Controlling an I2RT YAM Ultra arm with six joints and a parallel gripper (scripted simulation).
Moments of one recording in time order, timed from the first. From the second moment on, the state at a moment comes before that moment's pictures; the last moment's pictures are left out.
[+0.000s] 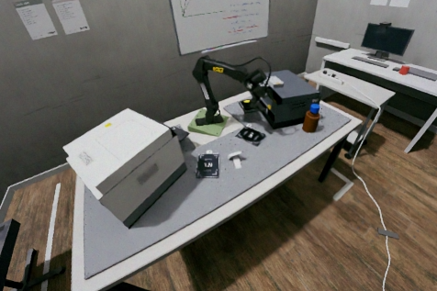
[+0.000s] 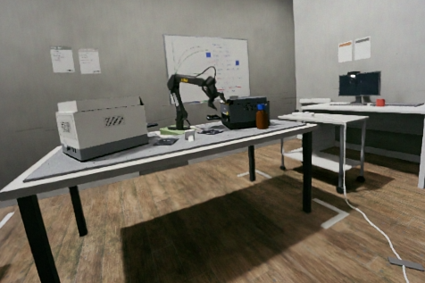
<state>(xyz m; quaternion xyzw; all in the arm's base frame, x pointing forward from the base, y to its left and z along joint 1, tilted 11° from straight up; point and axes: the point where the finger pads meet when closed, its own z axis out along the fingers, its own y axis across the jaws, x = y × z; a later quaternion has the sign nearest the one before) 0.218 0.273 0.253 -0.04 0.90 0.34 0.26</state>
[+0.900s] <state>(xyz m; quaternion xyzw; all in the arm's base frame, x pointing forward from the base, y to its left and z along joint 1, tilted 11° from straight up) 0.139 0.279 0.216 0.04 0.97 0.22 0.10</state>
